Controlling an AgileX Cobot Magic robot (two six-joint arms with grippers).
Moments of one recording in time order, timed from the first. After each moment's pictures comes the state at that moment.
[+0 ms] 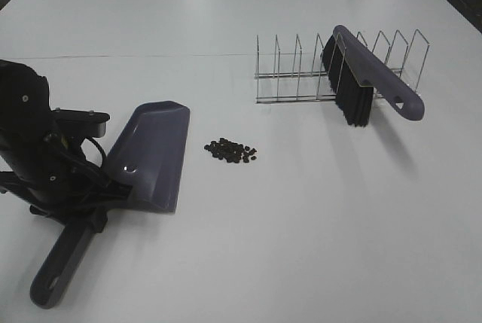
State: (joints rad) left arm -0.42 1.91 -0.89 -0.06 0.56 -0.20; right arm 0.03 0.04 -0.47 0.11 1.12 -0.12
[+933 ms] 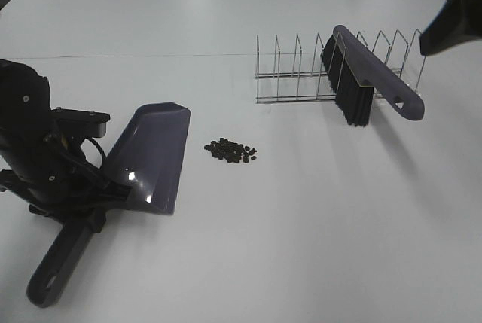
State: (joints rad) left arm -0.42 1.91 -0.90 -0.05 0.57 -0.20; right arm 0.03 1.28 -1.03 0.22 0.86 -0.12
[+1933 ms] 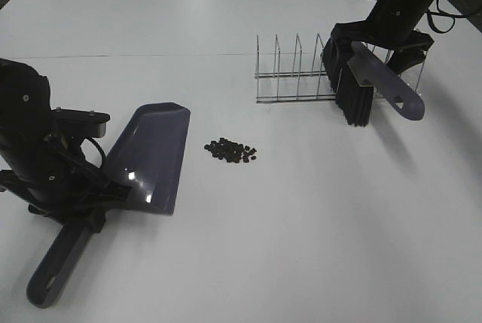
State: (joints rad) left arm -0.42 1.91 -0.90 -0.05 0.58 -0.20; right arm 0.03 2.45 -2.14 0.19 1.21 -0.17
